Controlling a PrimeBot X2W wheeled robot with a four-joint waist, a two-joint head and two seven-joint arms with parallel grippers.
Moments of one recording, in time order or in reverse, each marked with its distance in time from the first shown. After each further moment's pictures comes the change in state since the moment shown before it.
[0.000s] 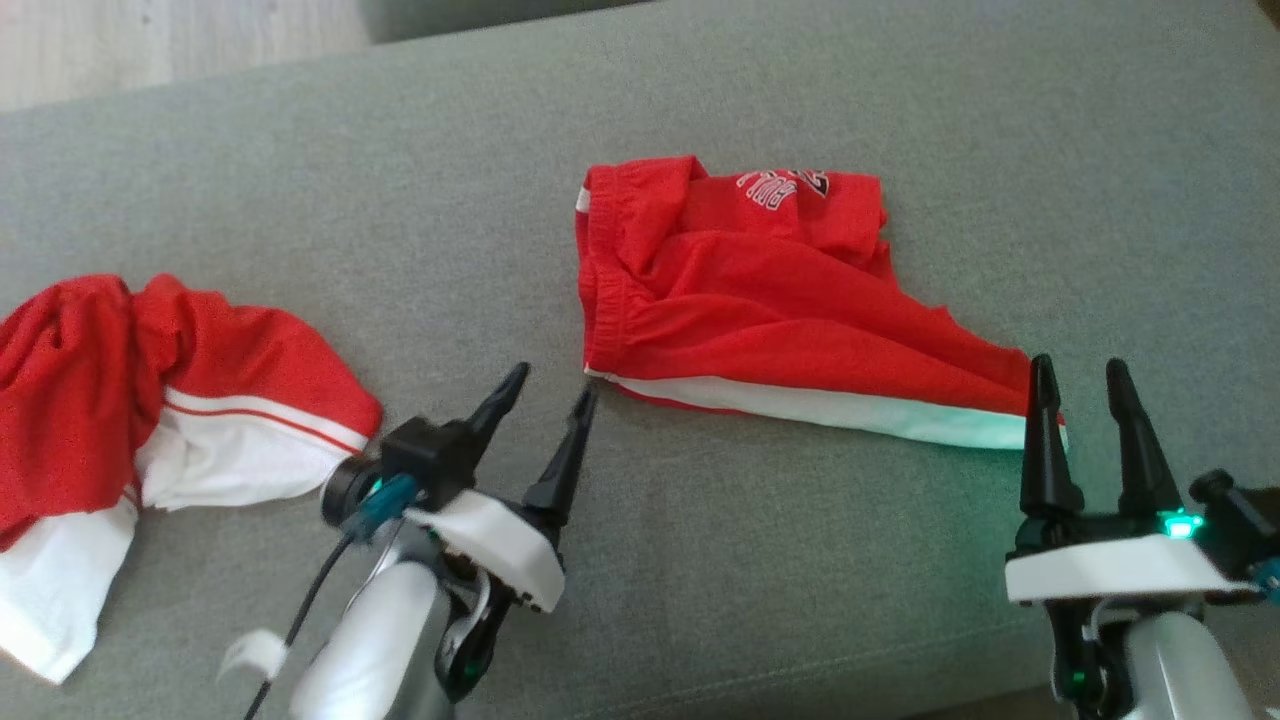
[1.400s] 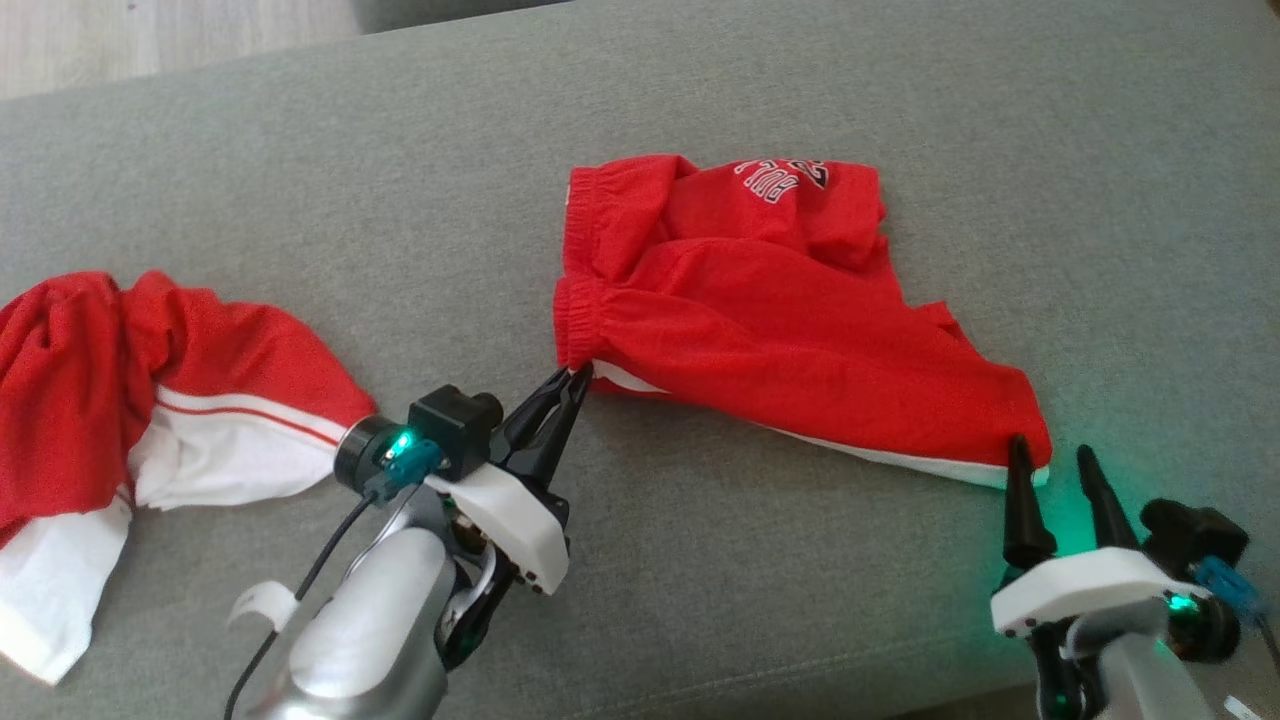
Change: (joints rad) left arm -0.139 0.069 -0.183 0.104 -0.073 0.000 0.000; right arm -0.105 0.000 -0.063 0.404 -0.037 0.000 0.000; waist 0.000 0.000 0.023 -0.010
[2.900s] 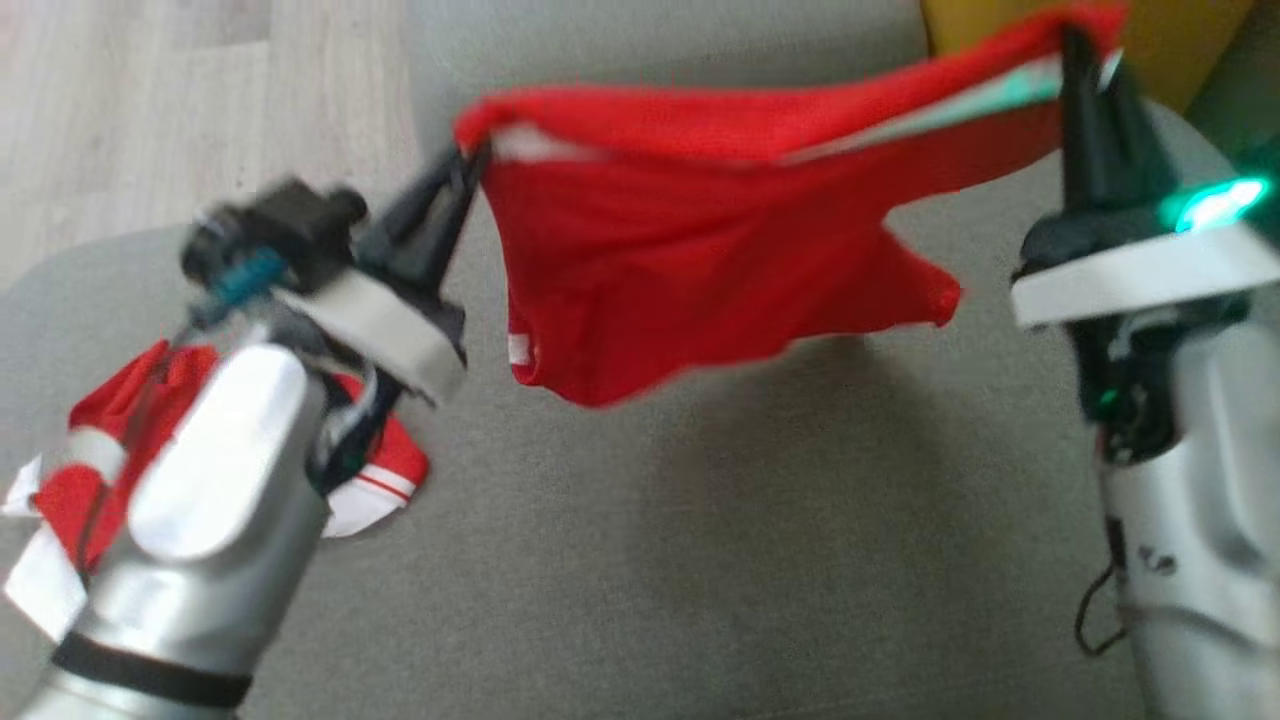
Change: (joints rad) left arm -0.198 0.154 0.060 -0.146 -0.056 -0.007 0.066; right arm -0.336 -0.074 0.166 -0.428 0.066 0.000 0.200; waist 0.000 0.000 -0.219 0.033
